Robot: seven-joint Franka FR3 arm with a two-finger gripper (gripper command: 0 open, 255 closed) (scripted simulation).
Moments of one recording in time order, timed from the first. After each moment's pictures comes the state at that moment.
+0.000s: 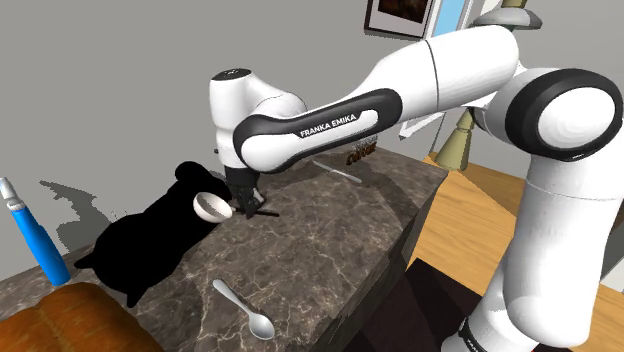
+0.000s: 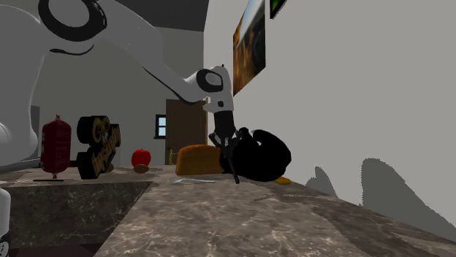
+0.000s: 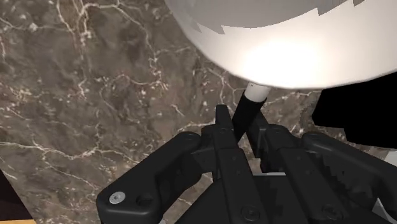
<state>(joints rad) 0.11 0.22 0.42 -1.77 -0.26 2.00 2.13</state>
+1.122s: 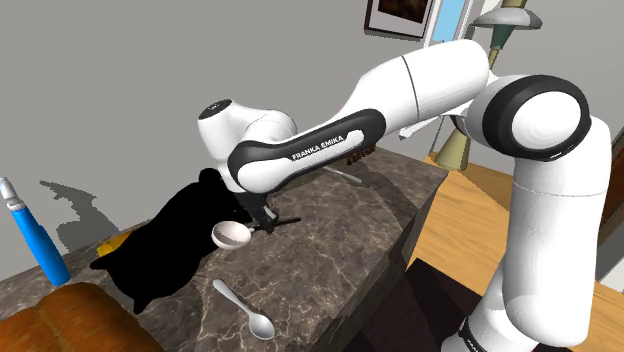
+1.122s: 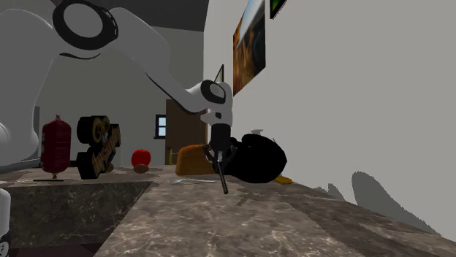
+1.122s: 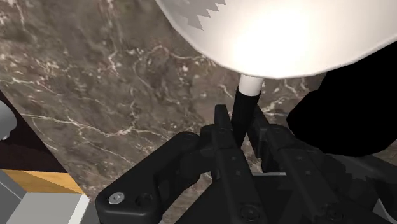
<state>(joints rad) 0.09 0.31 0.47 -1.76 -0.37 1.80 2.23</state>
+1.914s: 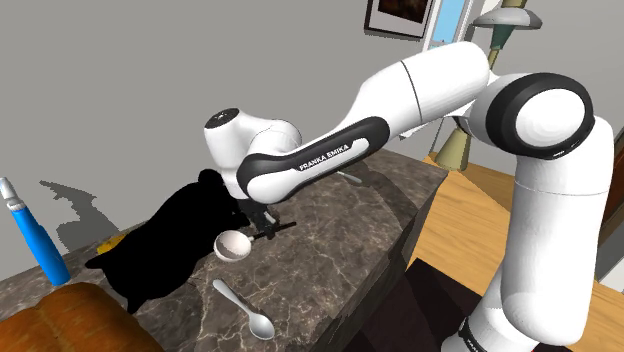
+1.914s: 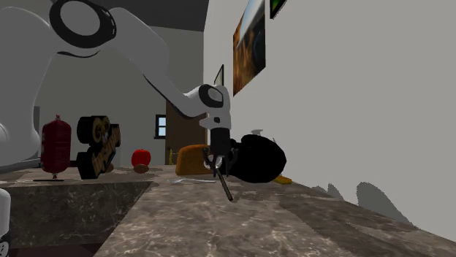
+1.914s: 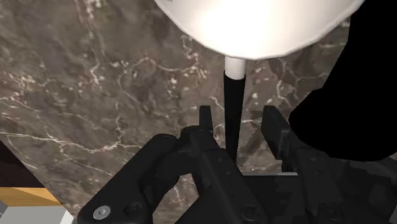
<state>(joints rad) 0.04 0.30 0.51 -1.83 -0.41 1.91 2.26</state>
